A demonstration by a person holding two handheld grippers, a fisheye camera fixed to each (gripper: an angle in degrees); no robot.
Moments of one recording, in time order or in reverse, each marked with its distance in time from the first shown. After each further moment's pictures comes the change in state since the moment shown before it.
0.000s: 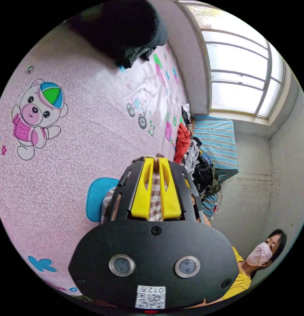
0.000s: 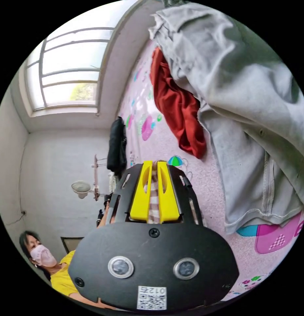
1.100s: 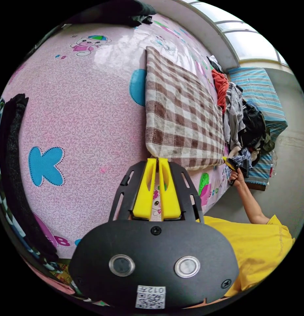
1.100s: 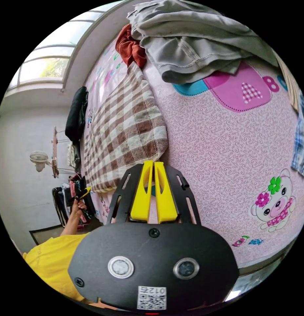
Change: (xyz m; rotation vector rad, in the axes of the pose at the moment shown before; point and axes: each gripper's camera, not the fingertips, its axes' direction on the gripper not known) left arm 0.127 0.185 0.000 -0.227 -0.455 0.210; right arm -0.039 0.184 0.093 -0.106 0.341 -0.036
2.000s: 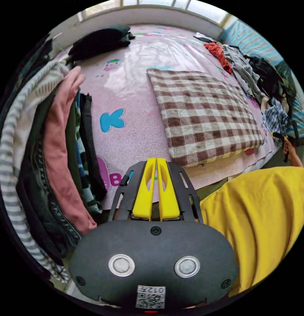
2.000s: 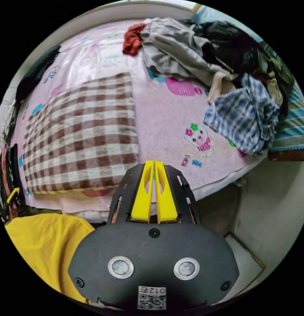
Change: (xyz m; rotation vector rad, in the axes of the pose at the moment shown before) left arm 0.157 0.162 -0.153 0.045 -0.517 0.329; right arm -0.195 0.176 0.061 0.071 0.712 -0.132
